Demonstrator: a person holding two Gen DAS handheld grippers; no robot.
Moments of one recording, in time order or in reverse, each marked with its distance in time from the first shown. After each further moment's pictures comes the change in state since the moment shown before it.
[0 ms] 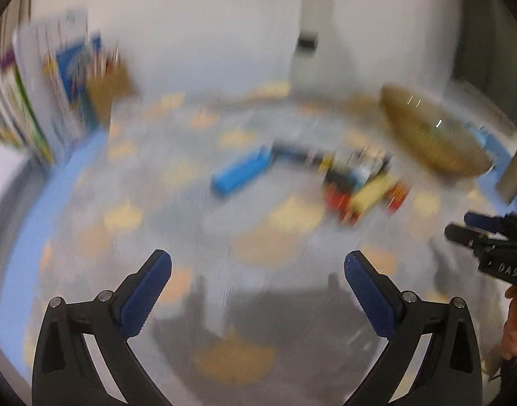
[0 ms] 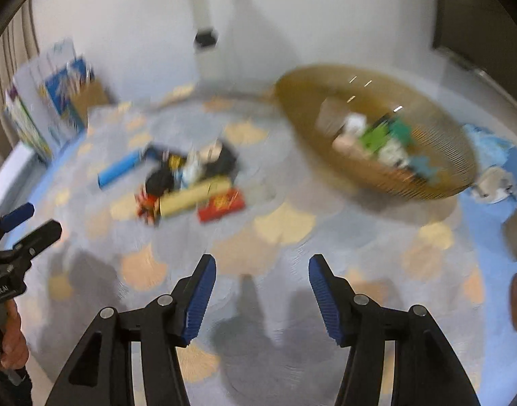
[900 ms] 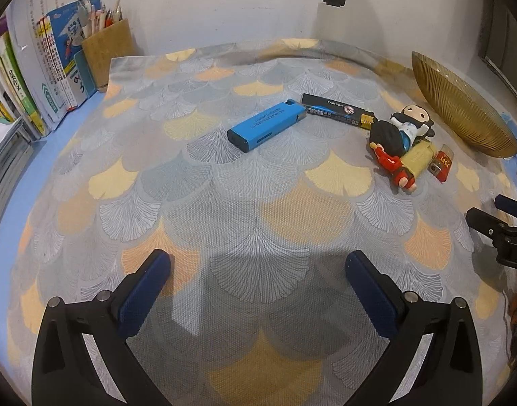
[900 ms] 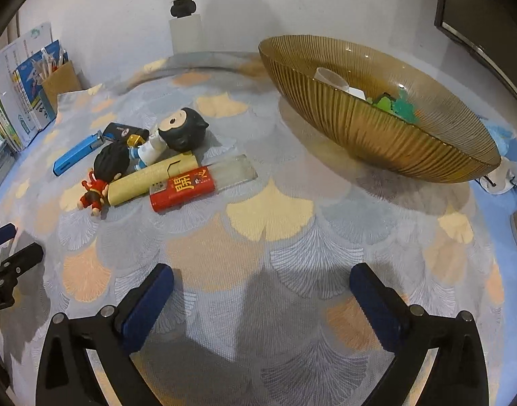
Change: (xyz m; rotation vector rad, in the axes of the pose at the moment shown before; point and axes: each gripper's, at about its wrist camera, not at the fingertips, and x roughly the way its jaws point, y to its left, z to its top) left arm 0.039 0.018 -0.014 0.001 0.063 0.035; right arm 0.044 -0.017 -0.008 0.020 0.006 -0.090
